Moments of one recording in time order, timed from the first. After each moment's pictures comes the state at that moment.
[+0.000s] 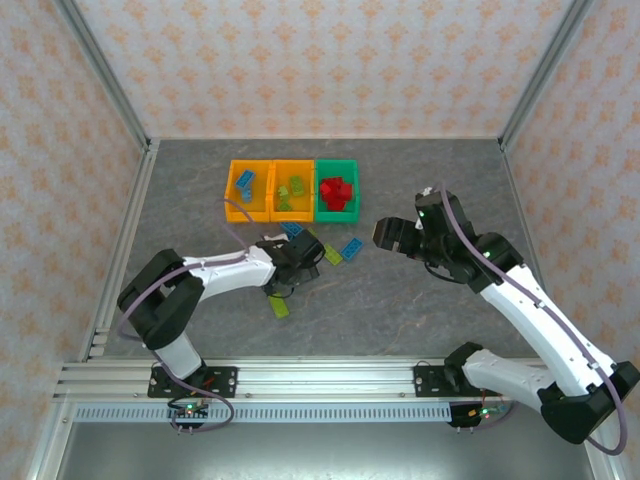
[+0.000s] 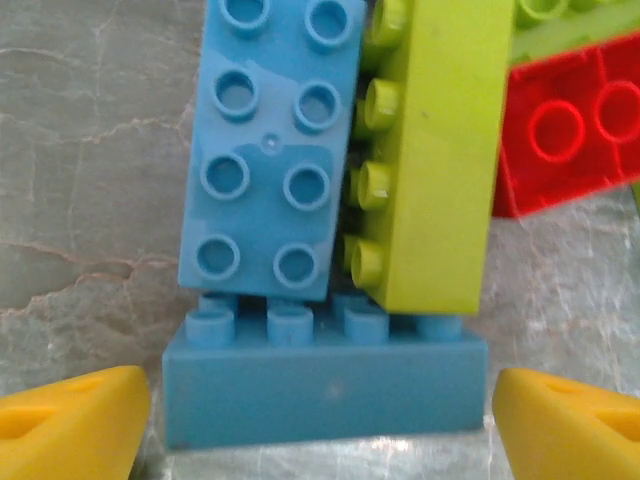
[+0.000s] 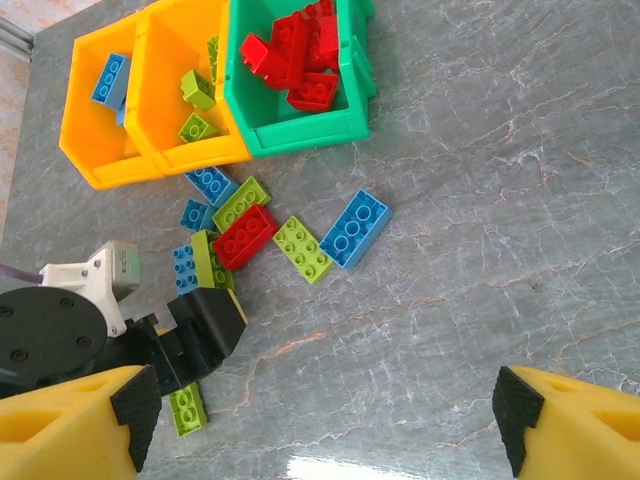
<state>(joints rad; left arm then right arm) -0.73 1.68 0.96 -0.56 -0.26 -1.16 0.58 1.01 1.14 -0.92 0.04 0.70</state>
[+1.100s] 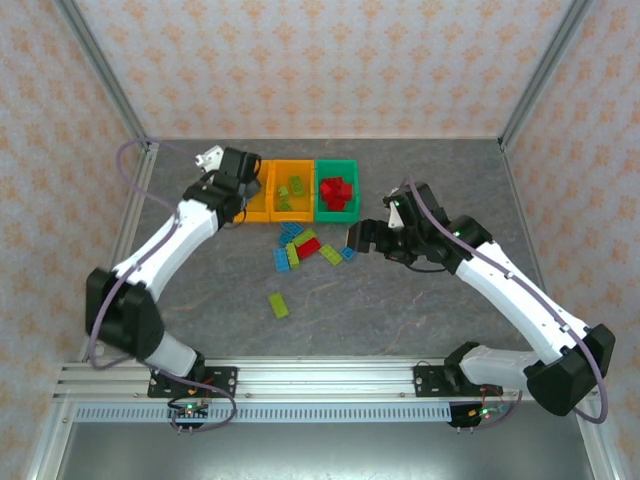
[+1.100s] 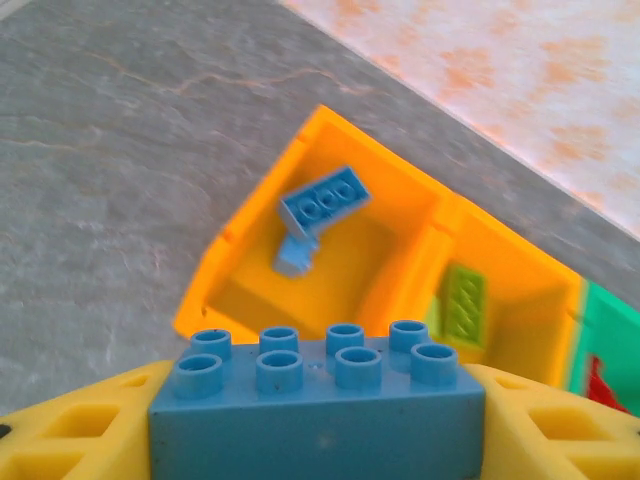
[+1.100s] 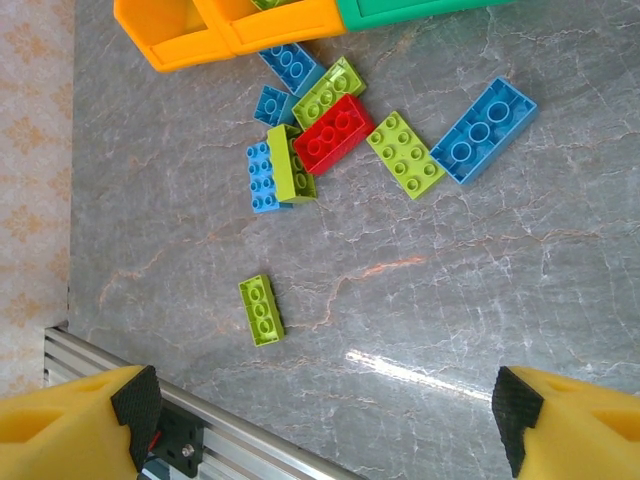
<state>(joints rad) -0.29 1.56 1.32 -0.59 -0.45 -0.83 0.60 1.18 1.17 -0.87 -0.25 0.71</state>
